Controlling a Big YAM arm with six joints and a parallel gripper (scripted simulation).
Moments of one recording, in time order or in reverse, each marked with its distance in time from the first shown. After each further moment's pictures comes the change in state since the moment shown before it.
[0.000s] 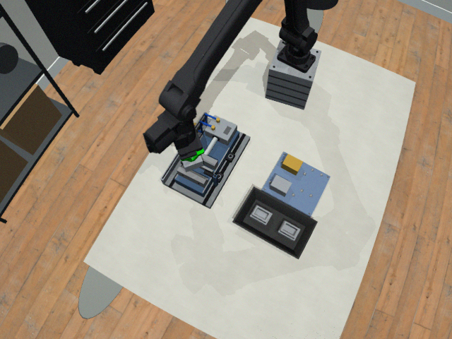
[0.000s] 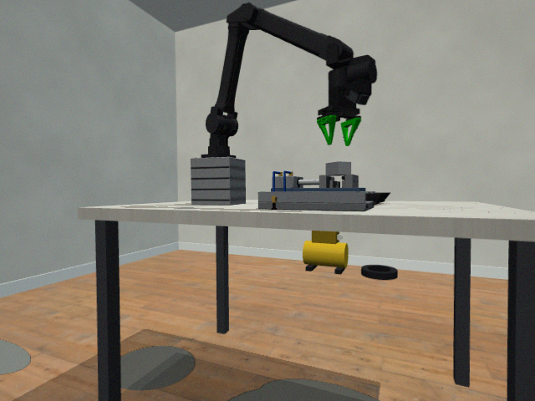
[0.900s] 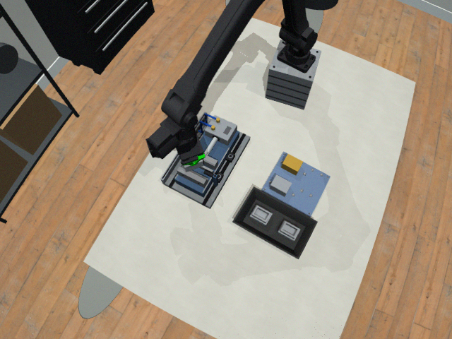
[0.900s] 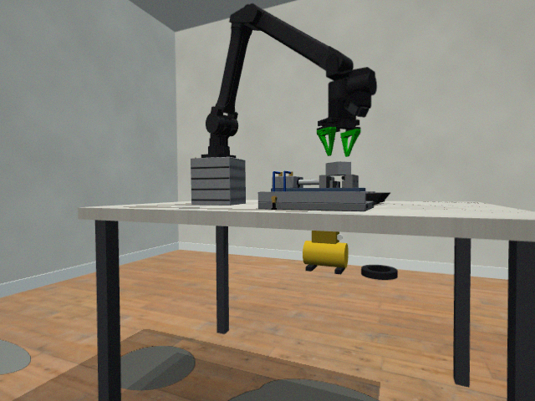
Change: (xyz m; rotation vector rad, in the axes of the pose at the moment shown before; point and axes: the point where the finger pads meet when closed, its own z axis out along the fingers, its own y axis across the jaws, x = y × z) arm 0.001 0.000 0.030 0.001 0.002 0.000
